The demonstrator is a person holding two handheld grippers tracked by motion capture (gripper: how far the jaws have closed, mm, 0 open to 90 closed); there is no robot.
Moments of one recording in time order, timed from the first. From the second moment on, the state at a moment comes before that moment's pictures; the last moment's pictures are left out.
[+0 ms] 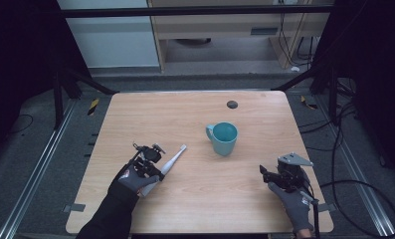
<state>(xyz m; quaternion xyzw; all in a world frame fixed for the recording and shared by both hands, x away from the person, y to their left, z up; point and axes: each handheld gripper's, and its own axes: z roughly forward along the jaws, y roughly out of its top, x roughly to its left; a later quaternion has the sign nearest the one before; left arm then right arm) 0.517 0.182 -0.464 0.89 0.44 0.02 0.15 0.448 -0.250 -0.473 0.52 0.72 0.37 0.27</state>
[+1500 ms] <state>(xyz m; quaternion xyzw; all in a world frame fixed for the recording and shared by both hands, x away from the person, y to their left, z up) 0.557 0.128 -0.368 0.73 0.46 0.27 0.43 0.447 -0.250 -0.475 0.52 0.72 0.37 0.27</state>
